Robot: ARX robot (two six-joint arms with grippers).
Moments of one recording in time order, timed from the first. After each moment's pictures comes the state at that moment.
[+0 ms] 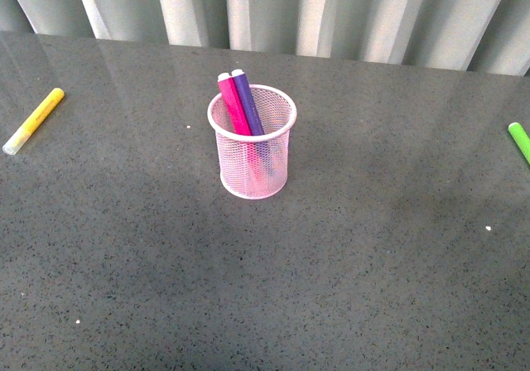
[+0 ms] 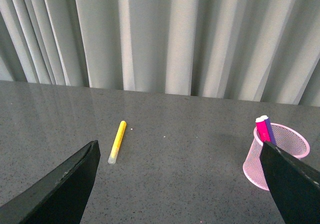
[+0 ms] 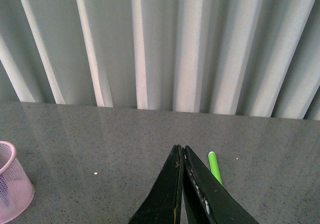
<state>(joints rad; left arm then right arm) 0.00 0.00 0.01 0.00 0.00 0.00 0.10 0.92 0.04 0.86 0.10 0.00</state>
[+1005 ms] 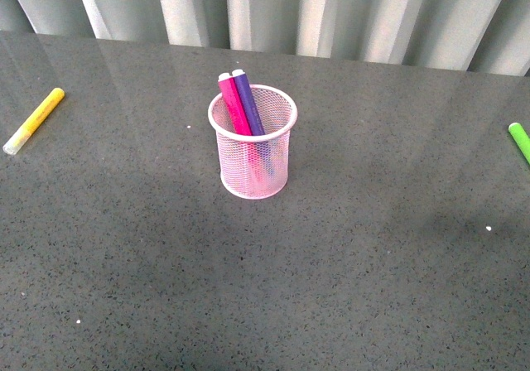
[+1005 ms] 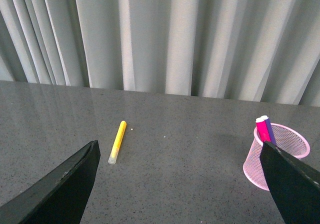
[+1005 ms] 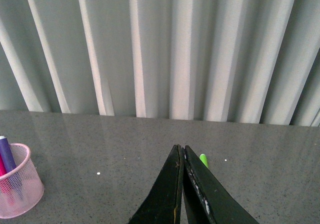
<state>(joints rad) 0.00 0.00 0.01 0.00 0.00 0.00 0.00 0.29 0.02 0.29 0.00 0.00</state>
